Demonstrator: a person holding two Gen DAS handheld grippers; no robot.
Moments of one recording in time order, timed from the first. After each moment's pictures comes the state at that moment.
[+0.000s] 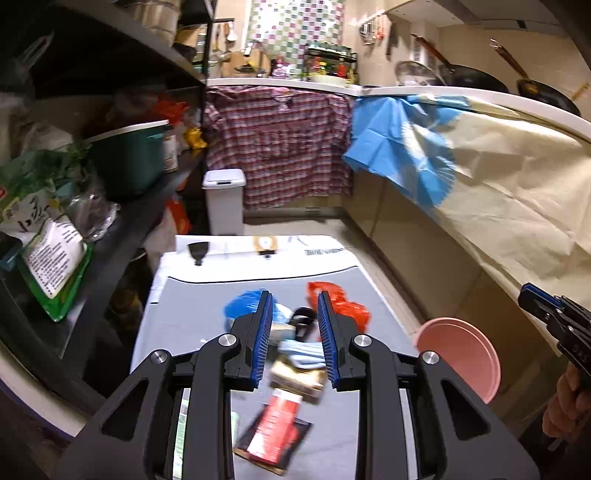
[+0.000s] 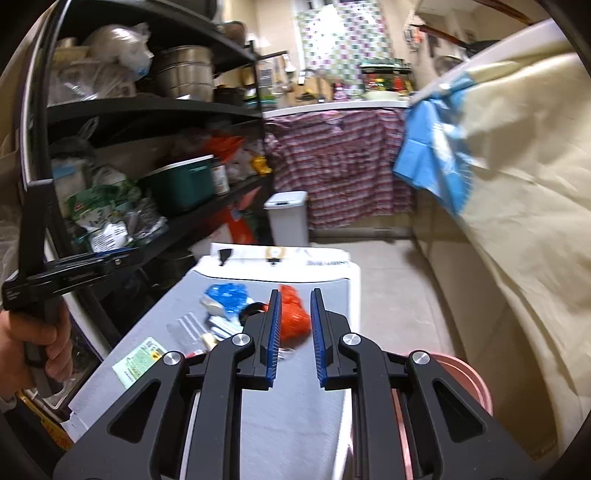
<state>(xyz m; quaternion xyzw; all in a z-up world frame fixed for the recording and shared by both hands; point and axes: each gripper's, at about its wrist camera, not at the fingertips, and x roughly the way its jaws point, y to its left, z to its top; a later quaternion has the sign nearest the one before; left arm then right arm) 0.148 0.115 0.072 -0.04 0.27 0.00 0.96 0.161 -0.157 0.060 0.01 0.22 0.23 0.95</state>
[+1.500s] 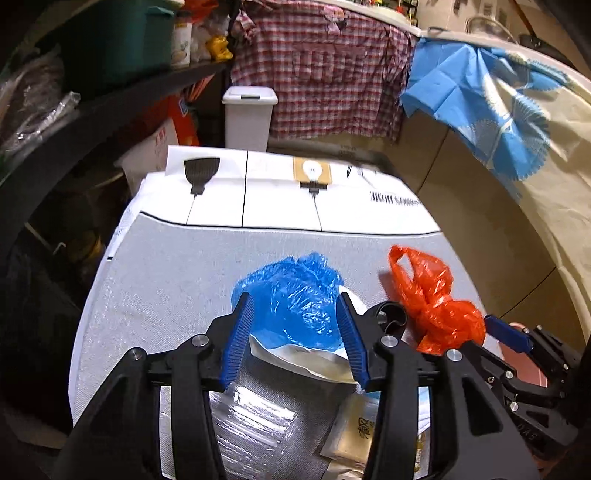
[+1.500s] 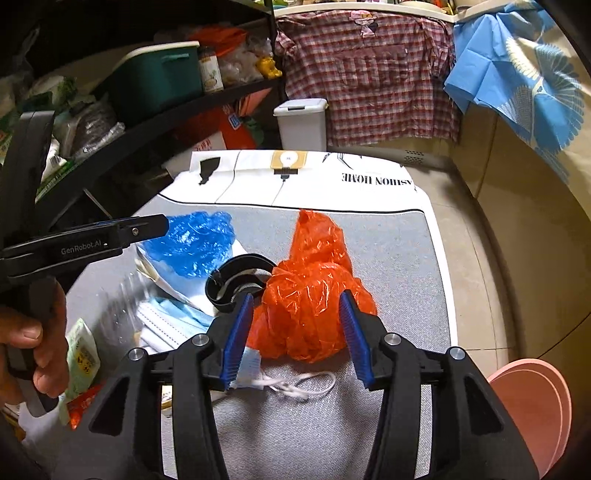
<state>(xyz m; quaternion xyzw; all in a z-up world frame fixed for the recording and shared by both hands) 0.304 0.168 -0.060 -0.10 0.40 0.03 0.91 0.324 -0.034 -0.080 -0.04 0.37 0.24 0.89</state>
